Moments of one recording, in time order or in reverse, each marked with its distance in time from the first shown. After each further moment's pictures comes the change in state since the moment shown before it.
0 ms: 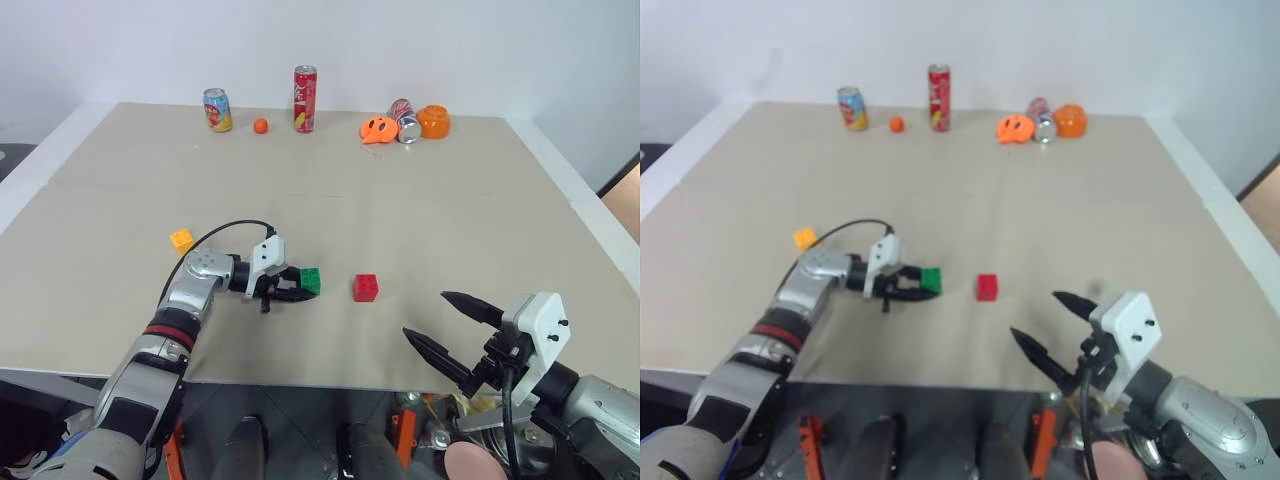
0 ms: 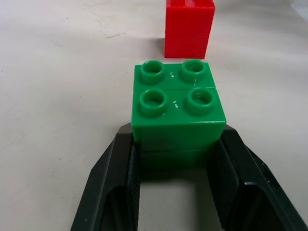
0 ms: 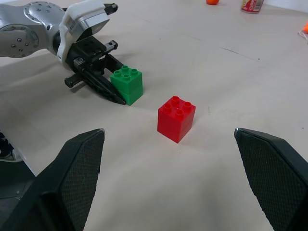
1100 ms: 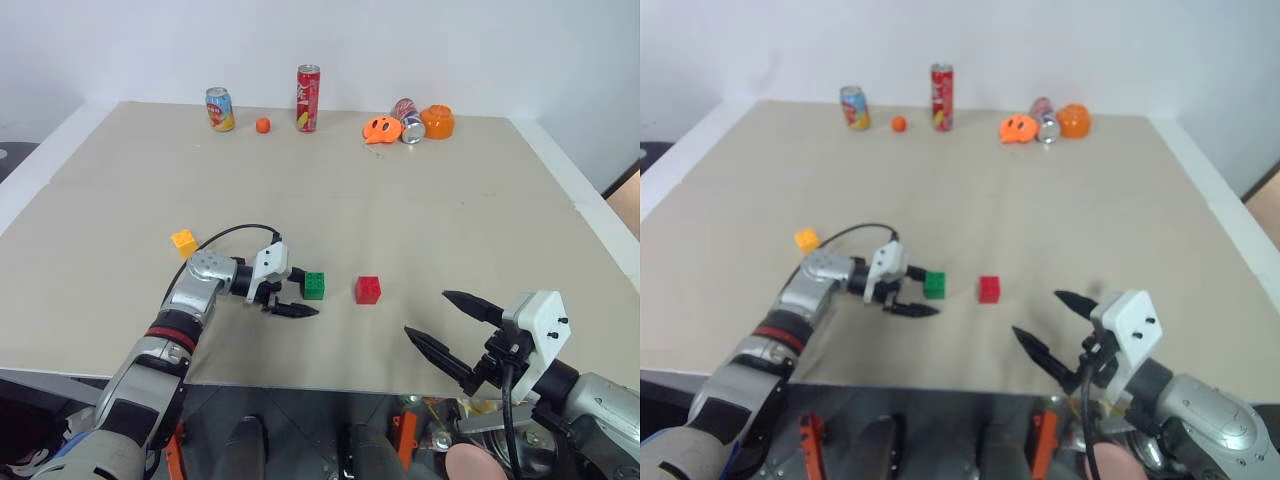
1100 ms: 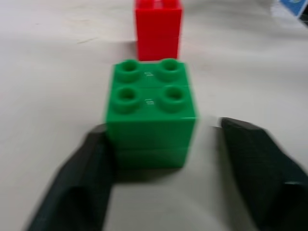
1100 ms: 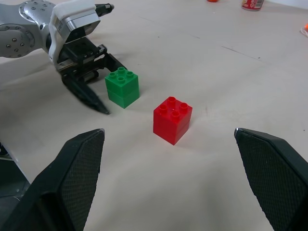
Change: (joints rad) left arm 0.010 0.003 -0.025 -0.011 0.001 -0.040 -0.080; right arm -0.007 -0.010 0.000 0.011 0.001 0.000 0.001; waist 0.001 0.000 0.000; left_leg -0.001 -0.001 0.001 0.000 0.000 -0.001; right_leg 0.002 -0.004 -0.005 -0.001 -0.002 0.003
